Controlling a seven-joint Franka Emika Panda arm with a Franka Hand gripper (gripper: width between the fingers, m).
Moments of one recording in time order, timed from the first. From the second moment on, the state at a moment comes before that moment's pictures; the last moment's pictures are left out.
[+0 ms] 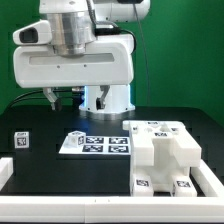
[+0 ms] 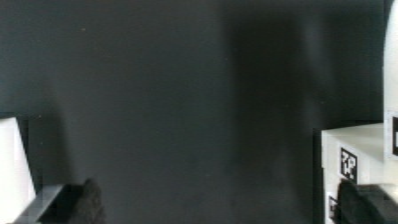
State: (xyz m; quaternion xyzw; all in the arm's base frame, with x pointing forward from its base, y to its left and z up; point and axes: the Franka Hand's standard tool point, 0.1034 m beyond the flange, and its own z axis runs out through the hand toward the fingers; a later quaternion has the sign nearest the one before) arm 0.488 -0.079 0.128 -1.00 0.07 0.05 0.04
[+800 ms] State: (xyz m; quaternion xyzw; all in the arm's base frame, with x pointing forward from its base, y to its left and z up) arm 0.456 -0.114 0.114 -0.98 0.15 0.09 0.06
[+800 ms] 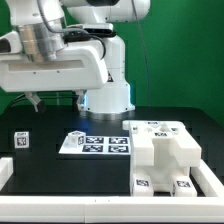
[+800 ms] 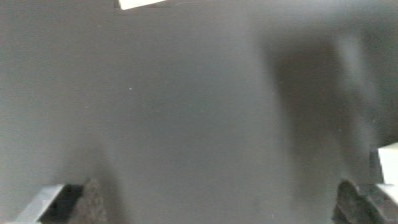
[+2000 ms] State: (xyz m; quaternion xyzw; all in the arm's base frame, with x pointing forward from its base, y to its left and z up) arm 0.413 -0.184 0.064 -1.00 -0.08 0.02 0.00
